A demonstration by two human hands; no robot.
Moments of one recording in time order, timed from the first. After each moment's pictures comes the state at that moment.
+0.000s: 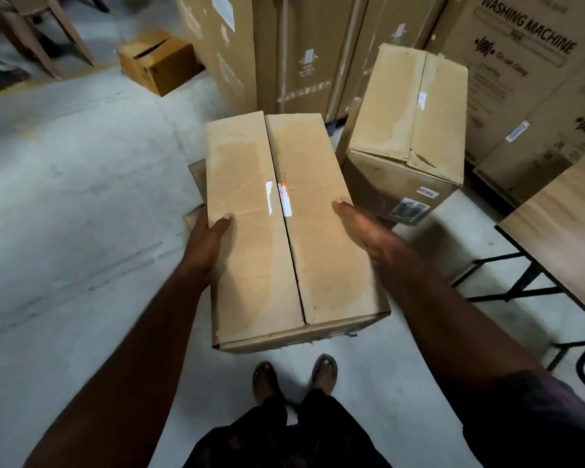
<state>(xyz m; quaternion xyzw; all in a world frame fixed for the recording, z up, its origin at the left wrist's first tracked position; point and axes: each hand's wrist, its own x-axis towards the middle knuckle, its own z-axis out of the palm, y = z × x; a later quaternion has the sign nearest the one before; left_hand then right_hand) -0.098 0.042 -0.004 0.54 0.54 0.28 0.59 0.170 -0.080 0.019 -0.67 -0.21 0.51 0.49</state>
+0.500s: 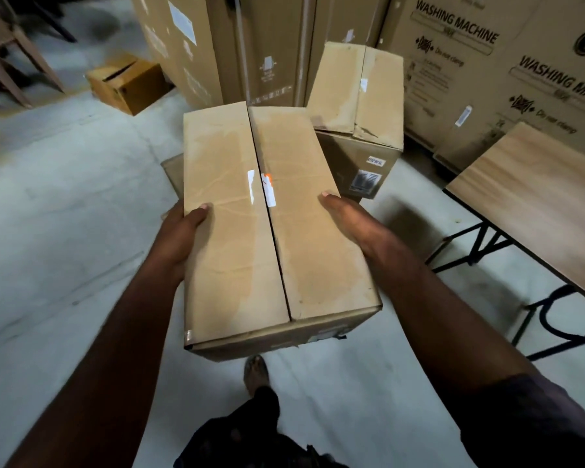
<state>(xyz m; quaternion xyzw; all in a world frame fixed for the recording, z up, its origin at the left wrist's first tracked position) -0.120 -0.054 0.044 0.55 0.46 0.29 0.64 0.157 -0.195 0.023 -0.67 -0.19 0.50 0.52</state>
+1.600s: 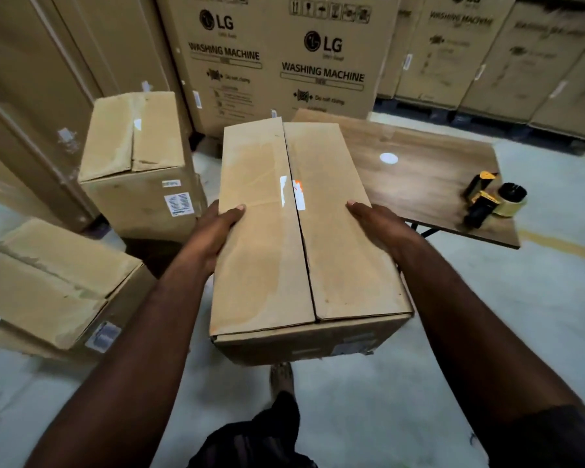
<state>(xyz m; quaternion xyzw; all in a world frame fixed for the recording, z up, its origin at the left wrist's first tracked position) 0.181 -0.363 0.086 0.62 0.26 0.09 0.73 0.301 -0.636 0.099 -0.75 0.00 0.23 0.61</state>
